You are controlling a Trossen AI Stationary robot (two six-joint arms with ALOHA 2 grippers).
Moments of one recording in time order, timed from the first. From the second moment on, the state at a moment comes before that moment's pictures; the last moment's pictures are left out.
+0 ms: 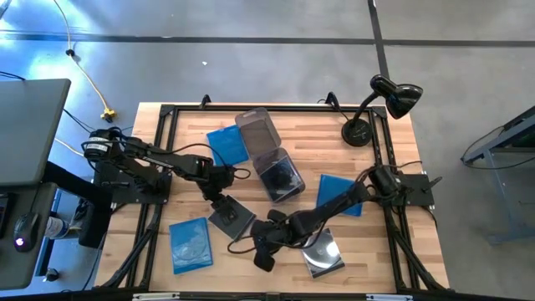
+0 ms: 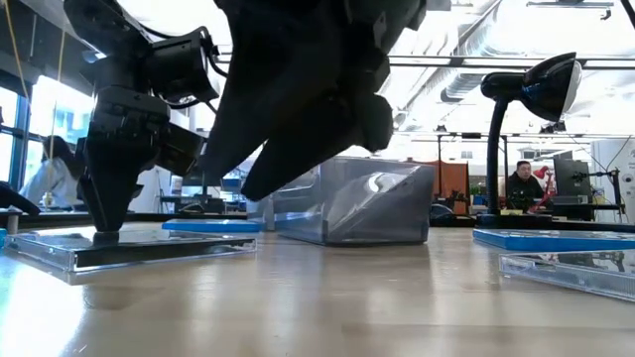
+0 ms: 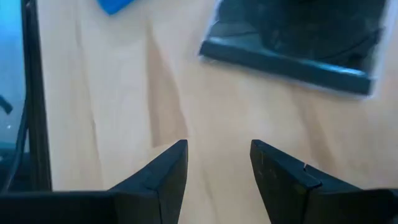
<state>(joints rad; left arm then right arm) -0.02 1.49 0.63 -0.40 0.36 -0.74 0.42 2.19 1.65 -0.42 0.17 0.74</state>
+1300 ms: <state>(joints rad) -0.06 1.49 0.62 -0.09 0.52 -0.82 0.38 2.29 1.66 -0.61 0.27 0.86</state>
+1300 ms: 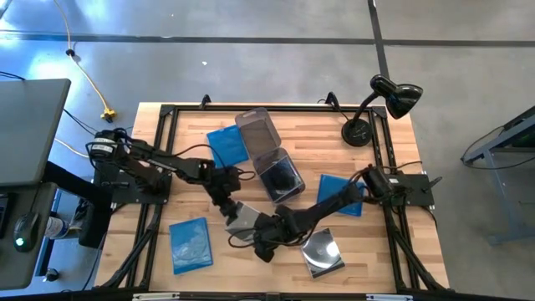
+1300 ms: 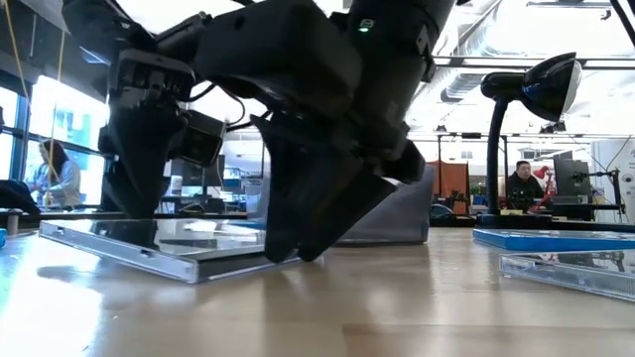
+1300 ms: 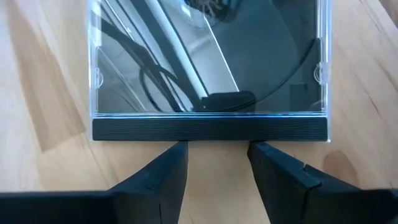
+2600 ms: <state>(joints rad) -0.30 1.58 0.63 -0.03 0.19 -1.29 0.40 2.29 1.65 -0.61 0.28 0.79</state>
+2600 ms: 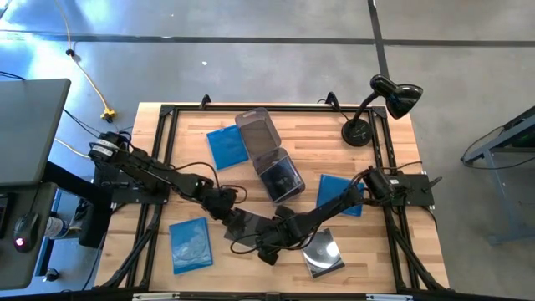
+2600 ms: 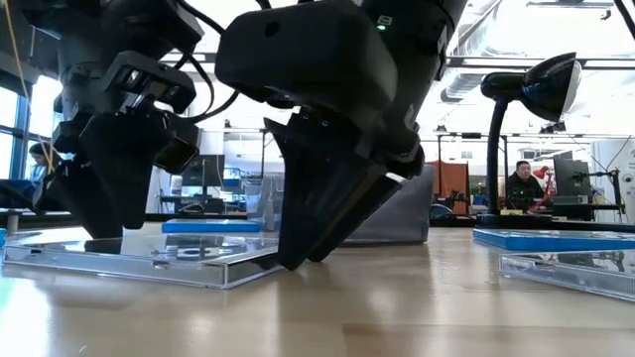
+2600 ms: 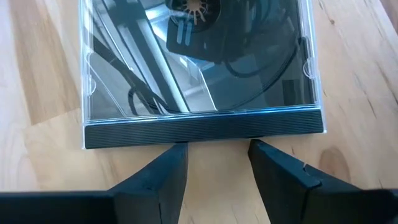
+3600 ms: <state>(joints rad) -0.30 1.59 0.94 -0.37 0.26 -1.03 0.44 2.28 1.65 -0.68 0.28 0.63</state>
